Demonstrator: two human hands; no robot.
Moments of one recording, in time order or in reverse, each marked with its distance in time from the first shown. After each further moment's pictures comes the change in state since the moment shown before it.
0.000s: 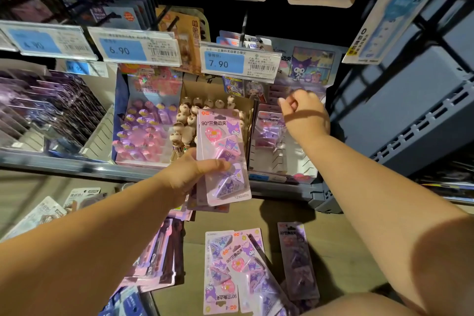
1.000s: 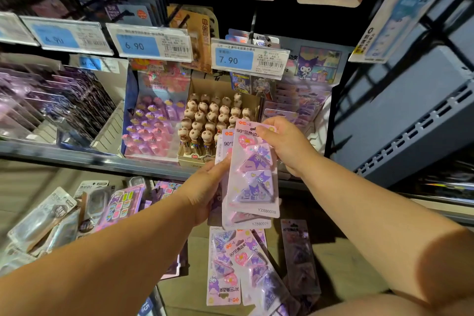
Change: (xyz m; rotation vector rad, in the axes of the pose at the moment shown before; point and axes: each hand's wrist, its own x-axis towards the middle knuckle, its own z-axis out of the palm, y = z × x) left_hand -0.018 -0.027 0.029 -0.164 0.082 -0.109; right_hand -0.063 -0.022 0.014 0.827 -0.507 0.157
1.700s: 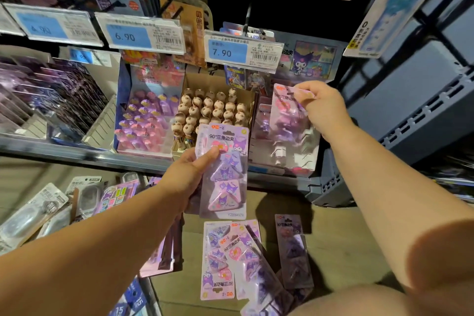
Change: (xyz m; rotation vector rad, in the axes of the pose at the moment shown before) left_hand 0.003 0.006 -0.015 -0.088 0.198 0.089; right_hand 0.026 -0.022 -0.074 -0.309 0.337 -0.257
